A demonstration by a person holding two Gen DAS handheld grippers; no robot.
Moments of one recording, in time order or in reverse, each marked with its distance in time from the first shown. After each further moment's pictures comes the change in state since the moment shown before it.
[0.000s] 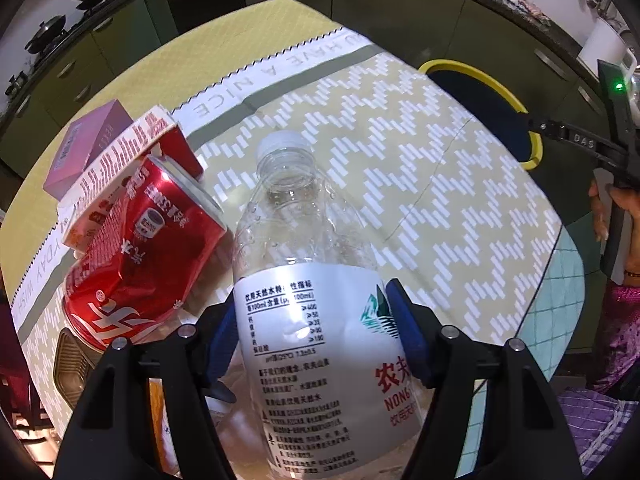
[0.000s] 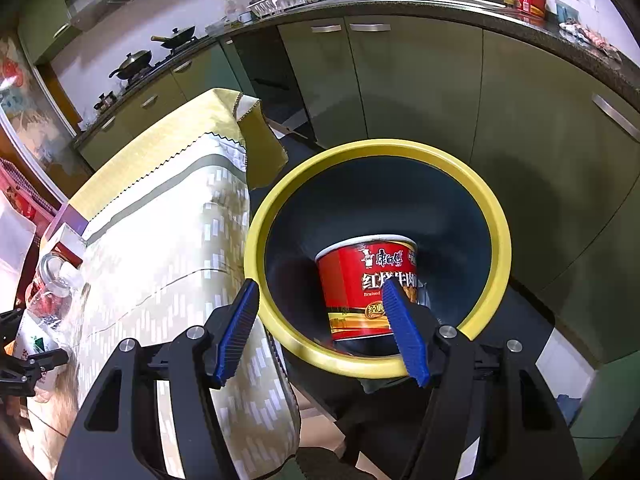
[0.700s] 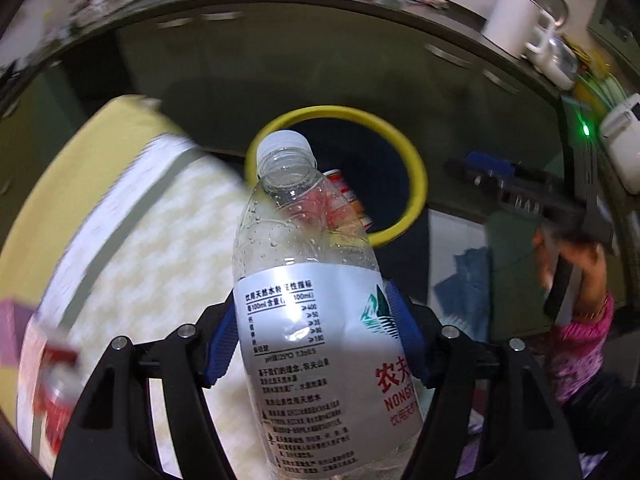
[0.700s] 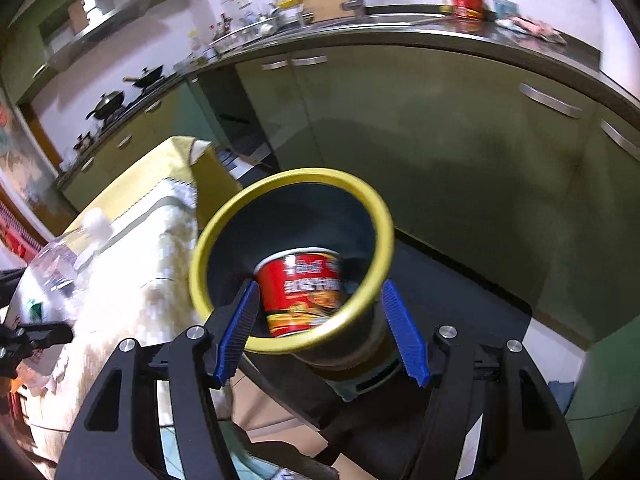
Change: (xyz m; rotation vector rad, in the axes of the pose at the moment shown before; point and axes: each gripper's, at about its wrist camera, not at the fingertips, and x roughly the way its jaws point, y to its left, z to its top) left arm -0.011 -0.138 0.105 0.263 -0.039 -0.245; right arm -0.065 -0.080 -0.018 0.115 -0.104 -0.071
